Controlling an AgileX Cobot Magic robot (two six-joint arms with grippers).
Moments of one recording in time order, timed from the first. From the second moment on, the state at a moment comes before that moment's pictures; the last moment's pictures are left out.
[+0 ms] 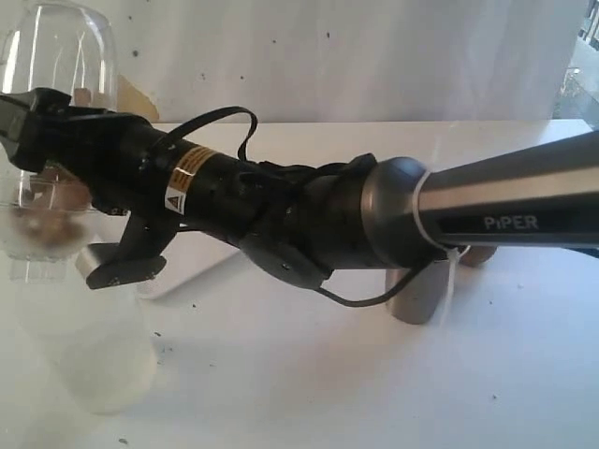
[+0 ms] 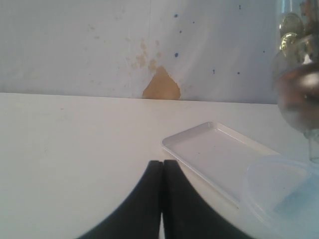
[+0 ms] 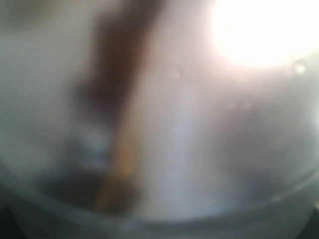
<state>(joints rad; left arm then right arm) -0.03 0.00 0.00 -0.04 0.18 -0.02 0.78 1.92 -1.24 -0.31 -0.77 -2.12</state>
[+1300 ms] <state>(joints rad) -0.03 0.00 0.00 -0.04 0.18 -0.02 0.77 2.01 -1.32 -0.27 -0.79 -2.12</state>
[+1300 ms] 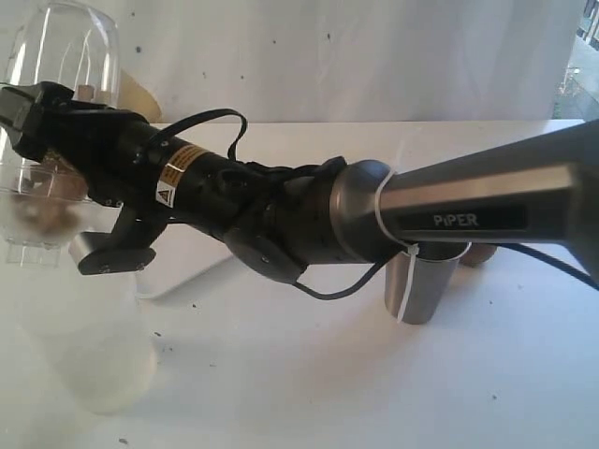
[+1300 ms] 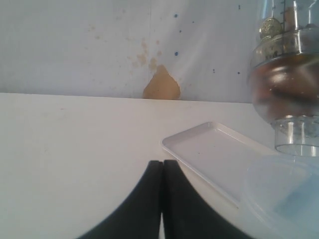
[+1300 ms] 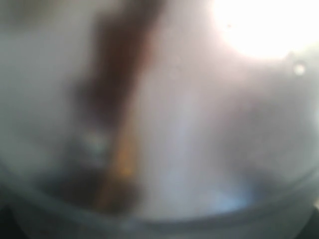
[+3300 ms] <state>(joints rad) -0.03 0.00 0.00 -0.04 0.18 -0.02 0.73 2.01 -1.28 0.51 -1.05 -1.58</state>
